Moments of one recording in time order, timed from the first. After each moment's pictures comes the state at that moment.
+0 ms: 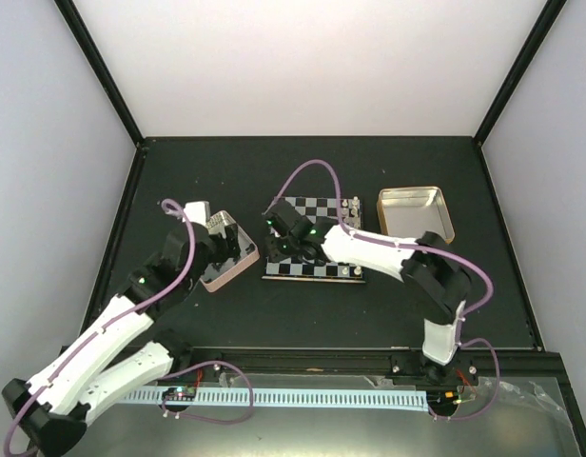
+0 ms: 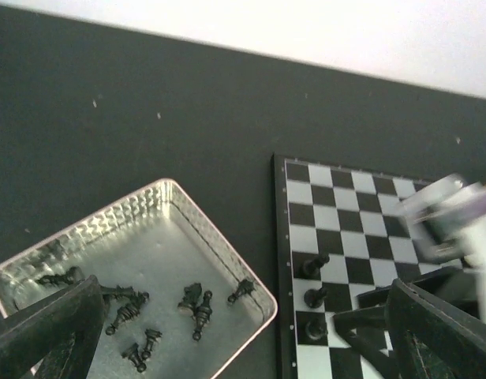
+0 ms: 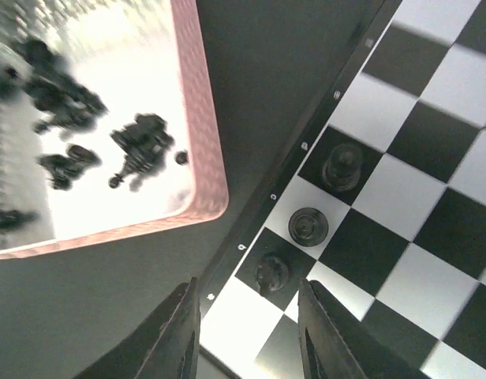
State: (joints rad) left arm -0.63 0.72 0.75 -0.55 -0.43 -0.53; right arm 0.95 1.91 1.36 -0.42 0.04 0.46
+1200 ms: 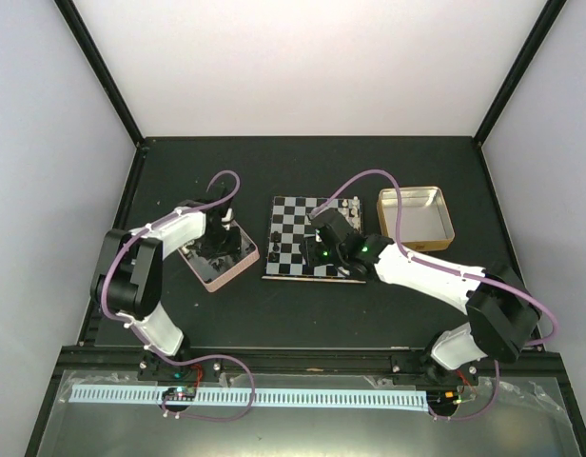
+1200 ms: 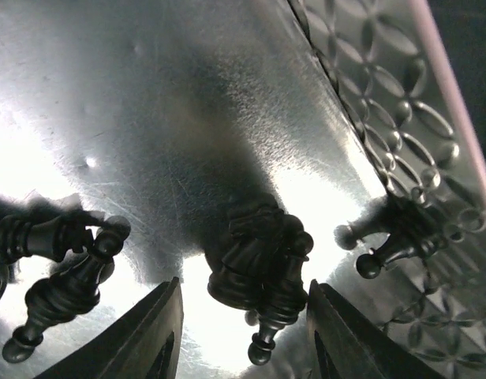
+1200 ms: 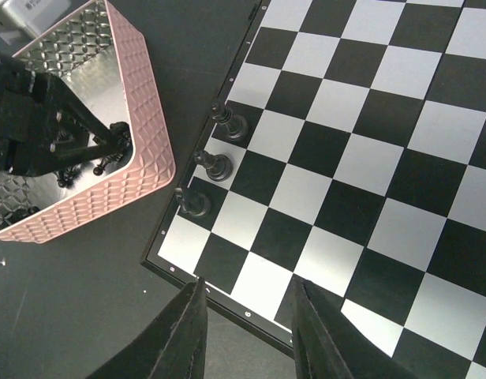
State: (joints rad) left arm -0.25 1.66 1.00 -0.69 0.08 -0.43; right arm 0.87 1.47 0.95 -0.28 0.04 0.58
